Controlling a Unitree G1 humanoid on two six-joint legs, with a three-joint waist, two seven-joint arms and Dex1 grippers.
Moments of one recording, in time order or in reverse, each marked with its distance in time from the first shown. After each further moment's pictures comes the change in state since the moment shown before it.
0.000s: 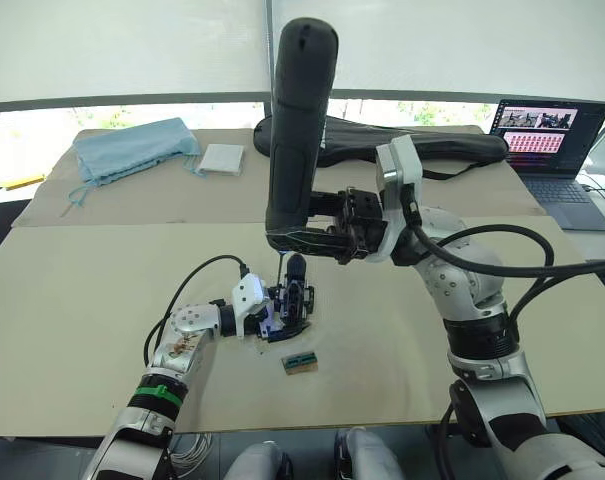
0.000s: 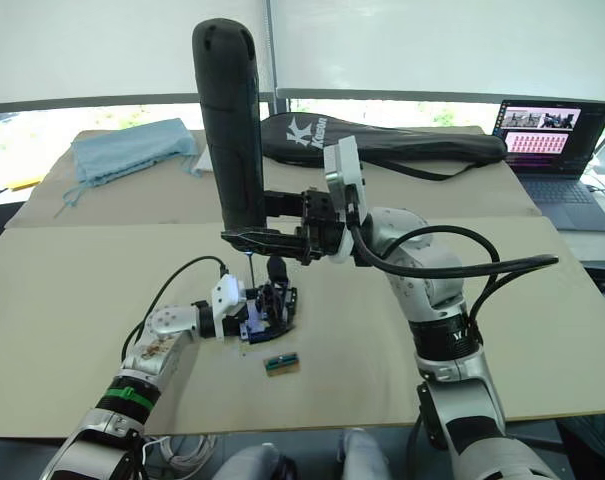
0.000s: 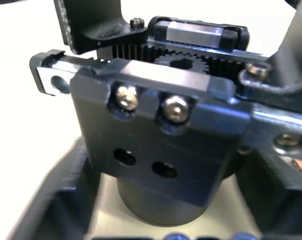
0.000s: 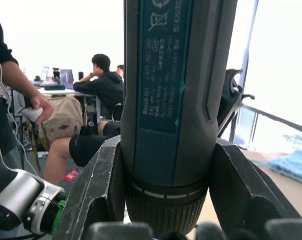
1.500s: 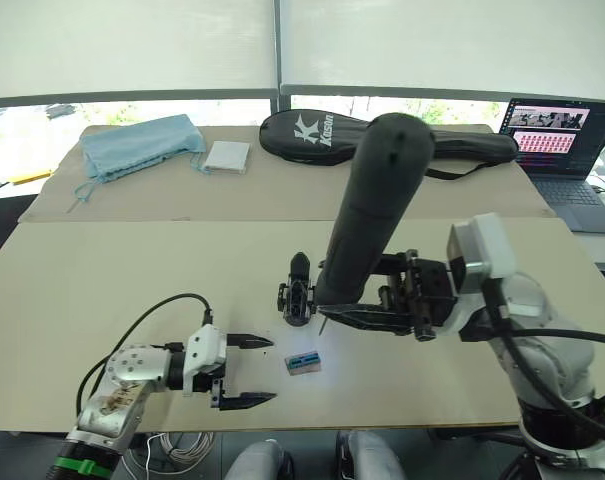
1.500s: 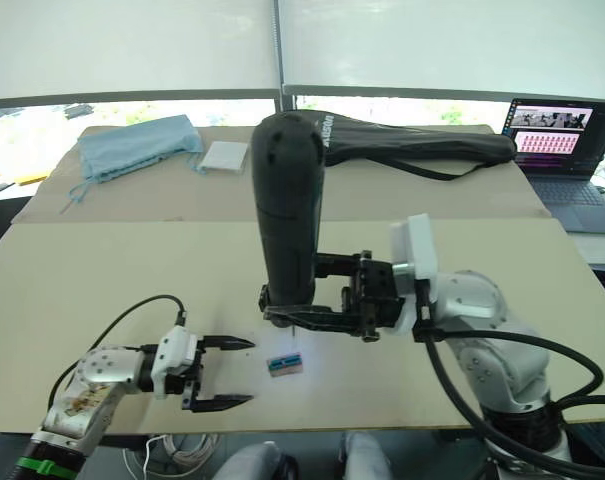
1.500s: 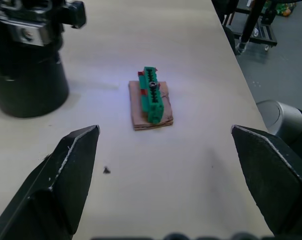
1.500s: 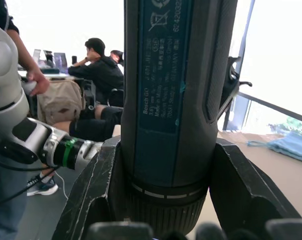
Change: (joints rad) left arm 0.376 0.227 0.021 -0.463 -0.111 0.092 -0.146; right arm 0.406 -0.224 -0.038 -0.477 0.147 0.004 -0.098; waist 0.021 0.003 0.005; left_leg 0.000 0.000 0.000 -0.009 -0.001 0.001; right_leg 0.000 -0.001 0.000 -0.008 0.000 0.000
